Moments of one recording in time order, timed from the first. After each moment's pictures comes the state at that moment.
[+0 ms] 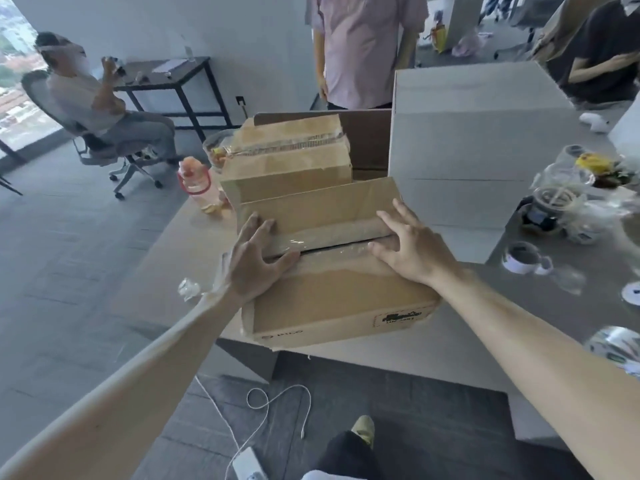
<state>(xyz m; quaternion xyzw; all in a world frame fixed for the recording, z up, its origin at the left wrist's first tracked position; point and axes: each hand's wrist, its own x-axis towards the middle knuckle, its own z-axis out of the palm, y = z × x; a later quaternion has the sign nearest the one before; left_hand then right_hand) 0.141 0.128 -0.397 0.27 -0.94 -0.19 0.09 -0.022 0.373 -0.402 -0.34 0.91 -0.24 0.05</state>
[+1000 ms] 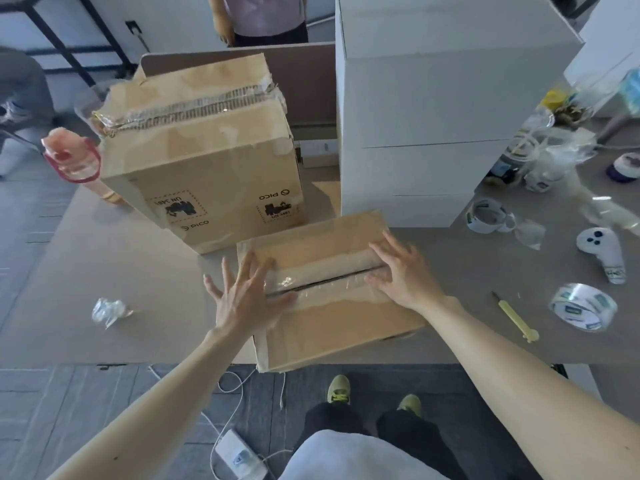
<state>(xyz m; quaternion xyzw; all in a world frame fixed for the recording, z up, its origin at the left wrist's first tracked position) 0.061 0.126 -0.552 0.20 -0.97 -0.13 -0.09 -0.078 0.409 -0.561 -0.25 0.94 -0.17 0.17</state>
